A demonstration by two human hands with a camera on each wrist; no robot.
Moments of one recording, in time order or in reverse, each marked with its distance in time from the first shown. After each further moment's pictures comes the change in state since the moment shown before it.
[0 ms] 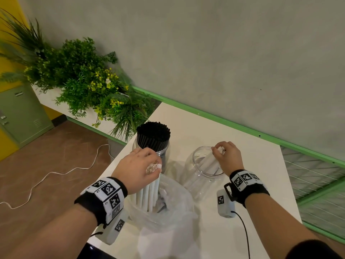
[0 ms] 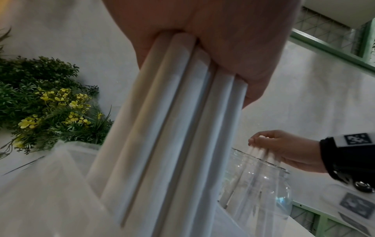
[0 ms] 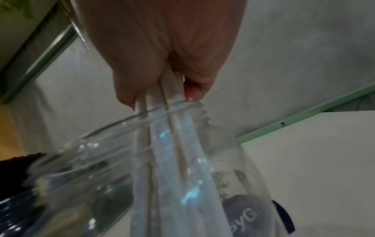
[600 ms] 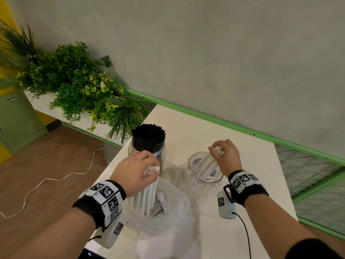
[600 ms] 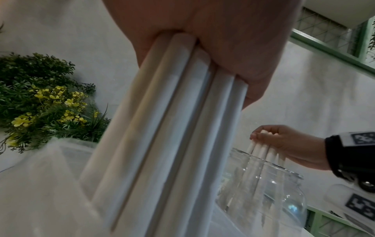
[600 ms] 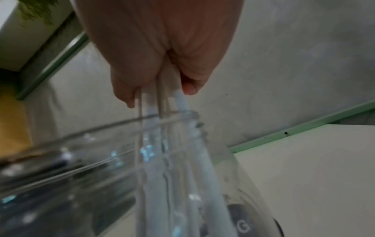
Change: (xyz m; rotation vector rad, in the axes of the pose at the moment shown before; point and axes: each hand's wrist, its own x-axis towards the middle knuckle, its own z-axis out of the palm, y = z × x) left_hand 0.002 0.004 0.003 0.006 -0.012 0.021; right_hand -0.005 0.004 -0.010 0.010 0.049 -0.096
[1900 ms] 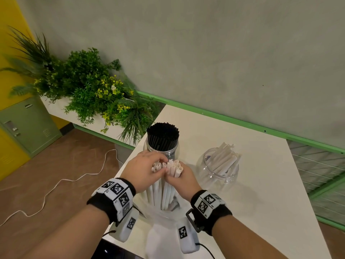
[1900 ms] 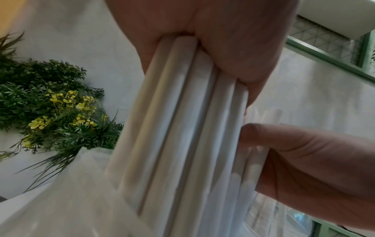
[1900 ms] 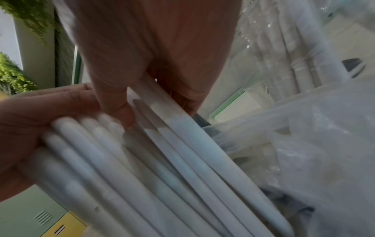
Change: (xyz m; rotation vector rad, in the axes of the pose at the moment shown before) left_hand -0.017 -0.019 -0.009 -0.147 0.049 -0.036; right_hand -0.097 -0.131 0.102 0.767 -0.378 0.182
